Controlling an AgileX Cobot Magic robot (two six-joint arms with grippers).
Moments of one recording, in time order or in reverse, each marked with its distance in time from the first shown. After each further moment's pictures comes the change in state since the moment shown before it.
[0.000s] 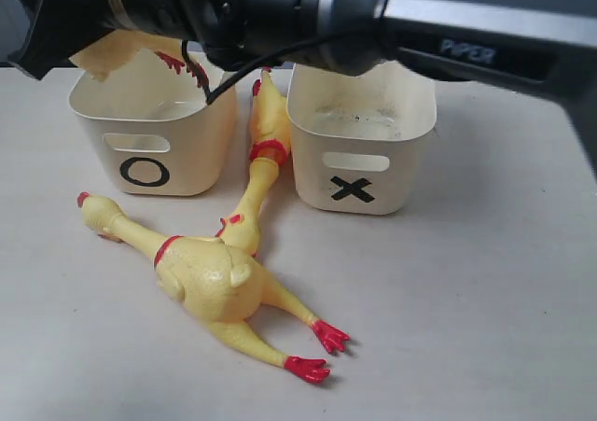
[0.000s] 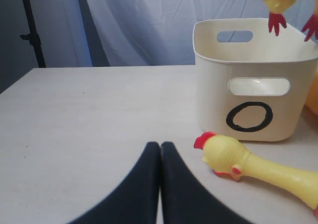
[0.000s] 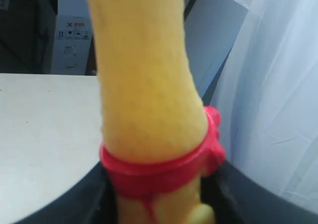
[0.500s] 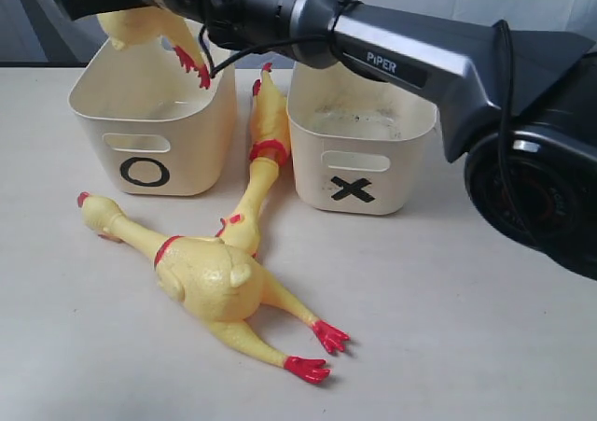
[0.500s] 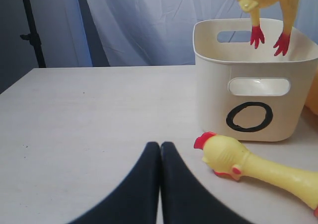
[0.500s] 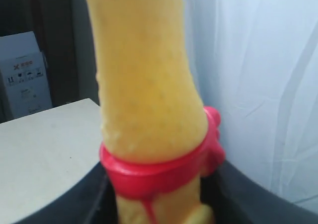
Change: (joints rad) left arm 0.000 0.000 0.000 0.000 0.000 0.000; right arm -0.130 0.257 -0.321 0.309 0.004 -0.014
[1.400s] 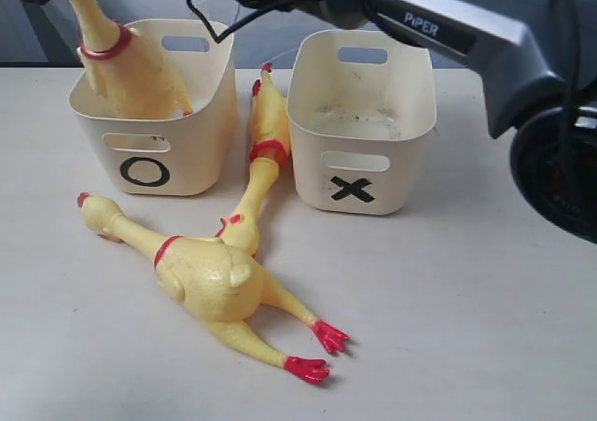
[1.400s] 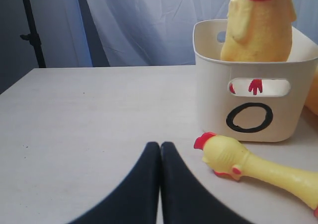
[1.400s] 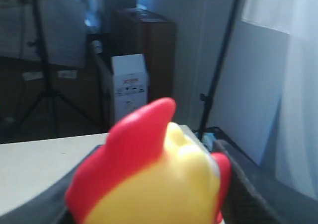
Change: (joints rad) left arm 0.000 0.000 0.000 0.000 0.000 0.000; right arm -0.021 -0.092 -0.002 -0.263 -0.434 0.206
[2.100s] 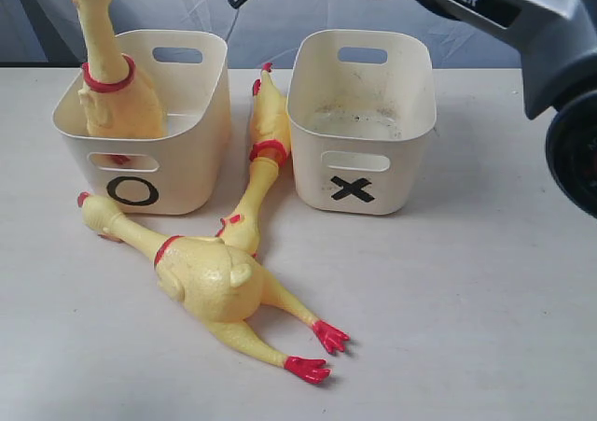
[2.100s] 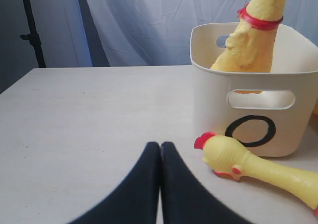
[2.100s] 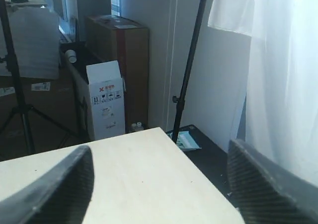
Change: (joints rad) left arm 0.000 0.000 0.000 0.000 0.000 0.000; right arm -0.030 -0.039 0.002 -0.086 0.101 0.157
